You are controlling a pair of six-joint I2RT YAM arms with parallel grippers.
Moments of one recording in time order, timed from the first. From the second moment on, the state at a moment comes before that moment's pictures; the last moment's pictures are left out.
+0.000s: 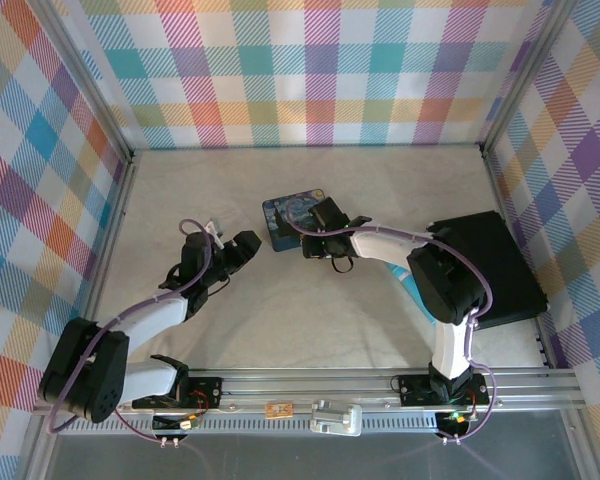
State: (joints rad) left arm -0.34 1.22 0.46 0.33 0.23 -0.98; right arm 0.68 1.92 1.25 -0.37 0.02 0.51
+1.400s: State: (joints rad) left arm -0.32 1.21 0.49 0.19 0.17 -0.92; right arm 0.68 1.91 1.20 -0.32 0.00 0.45
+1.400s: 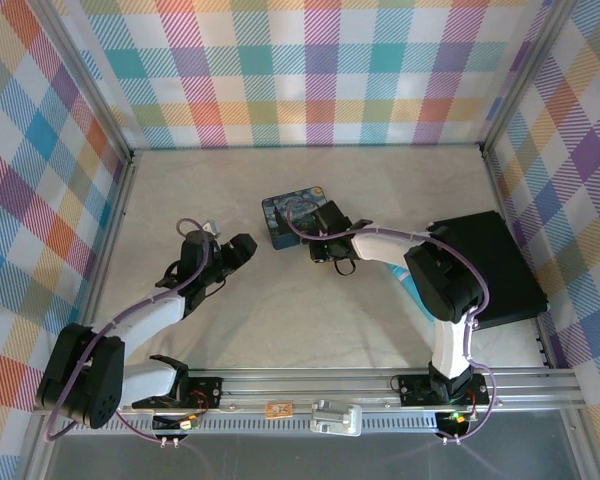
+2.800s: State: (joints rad) left arm -0.36 1.23 0.70 -0.07 0.18 -0.62; right arm 0.77 1.63 1.05 -0.44 0.00 0.48
